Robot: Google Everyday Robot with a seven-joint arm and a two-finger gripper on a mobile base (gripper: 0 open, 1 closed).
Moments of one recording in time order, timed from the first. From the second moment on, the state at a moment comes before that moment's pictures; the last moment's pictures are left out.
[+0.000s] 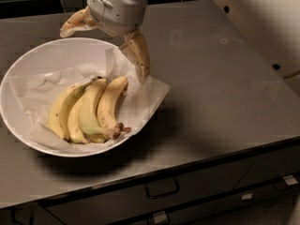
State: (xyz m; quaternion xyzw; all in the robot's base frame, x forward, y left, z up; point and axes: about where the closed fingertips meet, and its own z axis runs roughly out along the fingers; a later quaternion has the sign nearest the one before) arm 0.496 0.084 0.978 -0.96 0.22 0.06 0.19
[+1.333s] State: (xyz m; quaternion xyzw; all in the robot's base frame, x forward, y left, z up) arm 0.477 0.116 0.921 -0.96 0.20 0.13 0.13
